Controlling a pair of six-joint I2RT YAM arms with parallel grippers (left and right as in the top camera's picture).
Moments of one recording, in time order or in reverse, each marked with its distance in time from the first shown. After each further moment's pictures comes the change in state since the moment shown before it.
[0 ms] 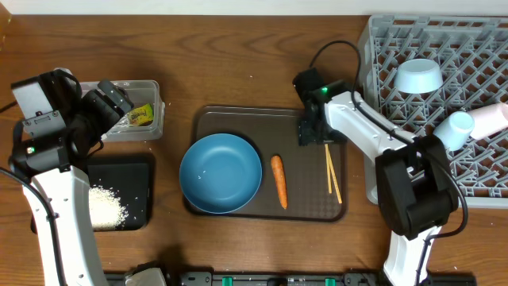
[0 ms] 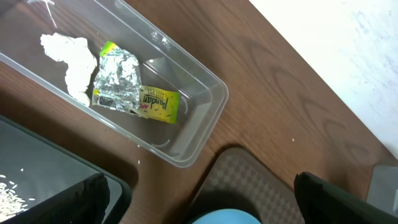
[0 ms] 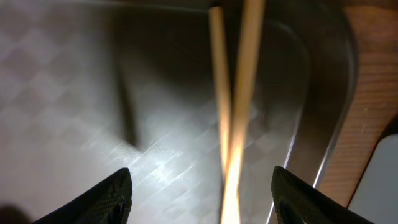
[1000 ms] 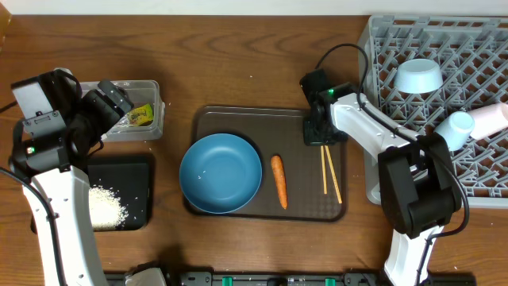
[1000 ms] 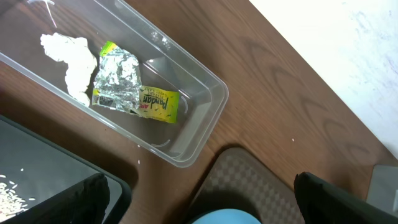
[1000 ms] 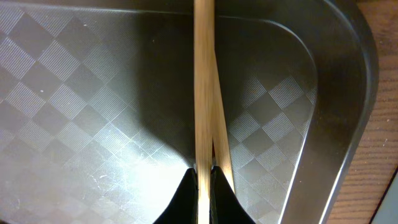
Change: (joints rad) left arm 0.000 0.000 0.000 0.000 0.000 0.000; right arm -0.030 0.000 -0.038 0.055 -0.055 -0.010
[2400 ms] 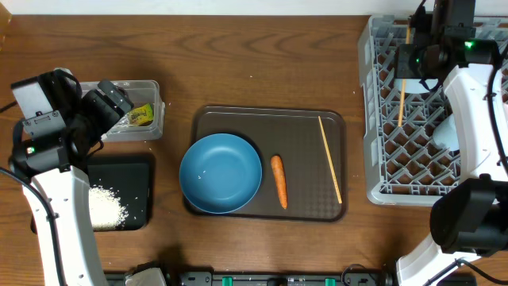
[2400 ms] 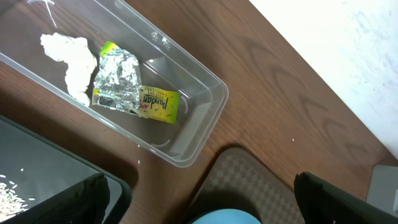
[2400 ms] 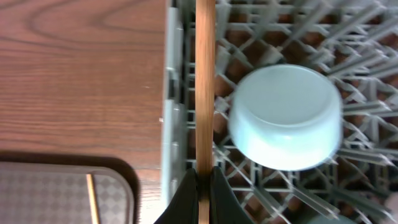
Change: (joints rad) left arm 0.000 0.000 0.000 0.000 0.000 0.000; right arm -0.460 -0.185 0.352 -0.043 -0.134 -0.418
